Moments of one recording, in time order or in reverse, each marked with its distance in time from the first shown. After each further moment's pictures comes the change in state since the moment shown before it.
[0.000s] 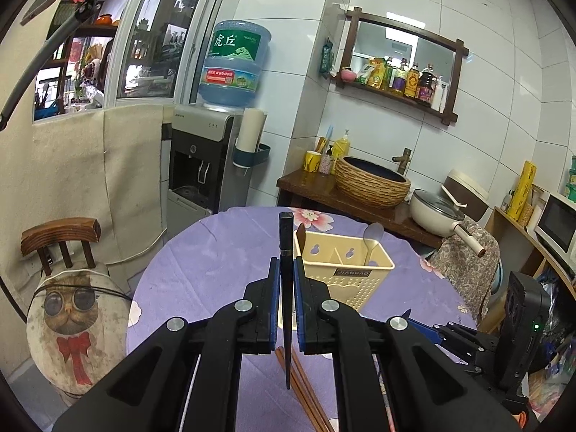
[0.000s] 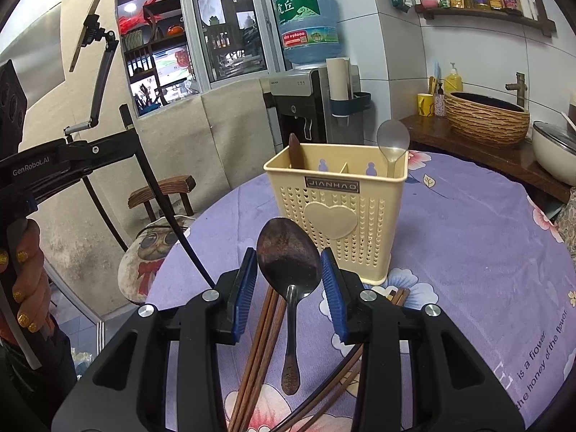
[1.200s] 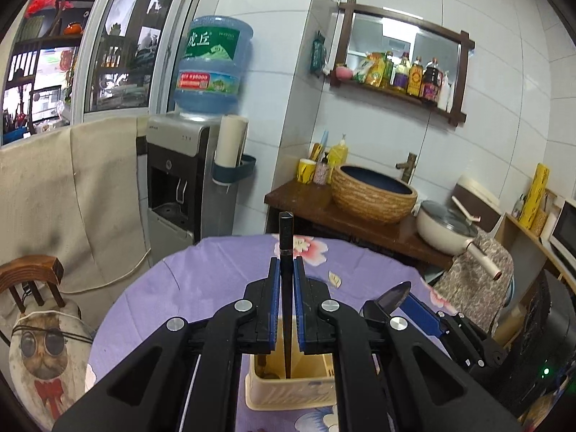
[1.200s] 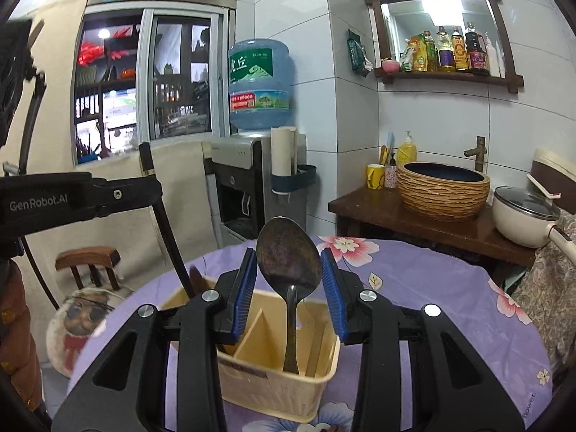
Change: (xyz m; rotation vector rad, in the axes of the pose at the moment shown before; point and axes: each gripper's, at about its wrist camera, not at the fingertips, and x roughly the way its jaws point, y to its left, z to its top) left arm 0.121 -0.045 0.052 0.023 0.006 0.014; right arm 0.062 -0.045 0.088 -0.048 -0.256 -0.253
